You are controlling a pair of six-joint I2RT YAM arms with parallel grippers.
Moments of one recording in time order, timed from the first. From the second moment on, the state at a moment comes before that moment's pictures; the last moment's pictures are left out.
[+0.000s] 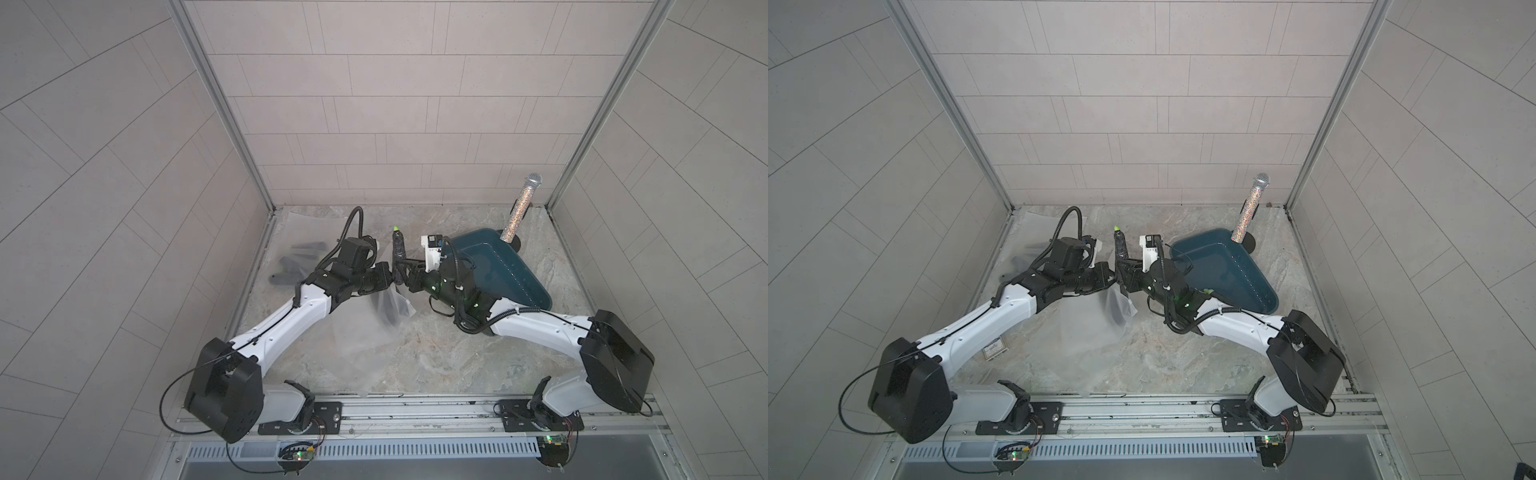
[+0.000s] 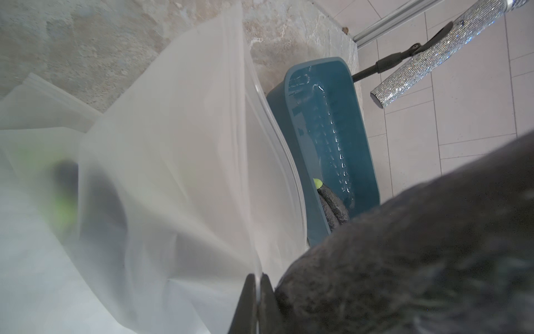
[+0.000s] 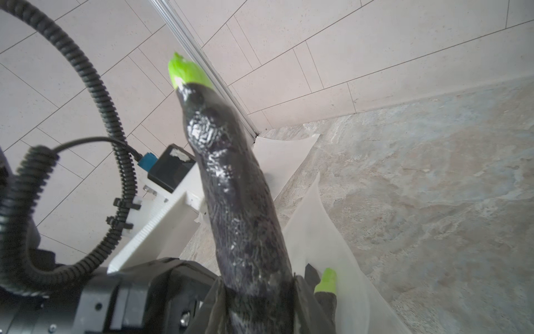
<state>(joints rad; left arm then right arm) -0.48 1.33 0.96 -0.35 0.36 -0.71 0.80 1.48 0.86 0.44 0.07 0.64</state>
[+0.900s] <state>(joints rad) -0.44 1.26 0.96 -0.32 0.38 -0.76 0.84 1.49 0.98 0.07 0.09 0.50</state>
